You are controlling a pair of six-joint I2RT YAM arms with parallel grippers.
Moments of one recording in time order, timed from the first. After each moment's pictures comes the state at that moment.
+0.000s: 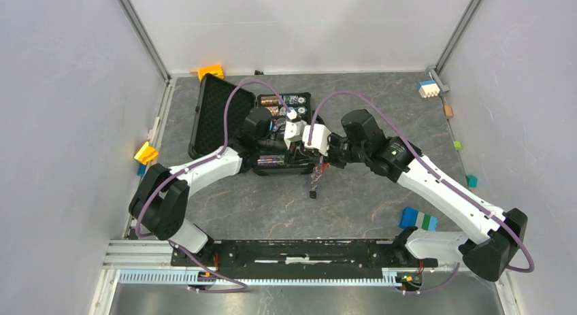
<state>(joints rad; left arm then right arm) -0.63 1.54 0.94 0.31 1.05 0.28 0.75 1.20 1.16 -0.62 -0.29 -0.61</state>
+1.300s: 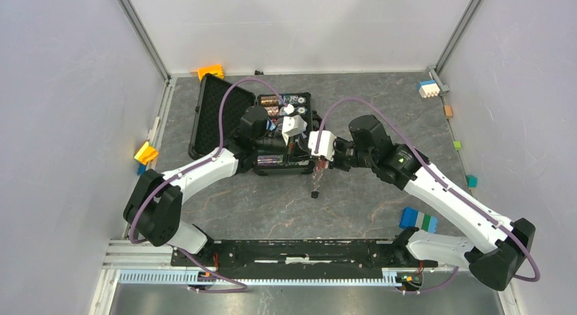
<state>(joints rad) -0.63 1.48 0.94 0.32 1.04 0.12 0.74 1.12 1.09 -0.58 -0.29 -0.66</state>
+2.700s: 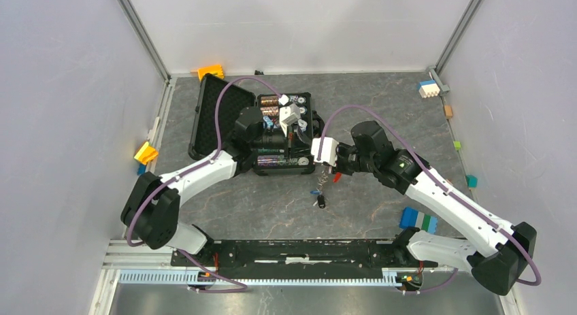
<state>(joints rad) -0.63 1.46 0.91 0.49 0.94 -0.20 0.73 1.08 1.01 -0.56 -0.29 -0.71</state>
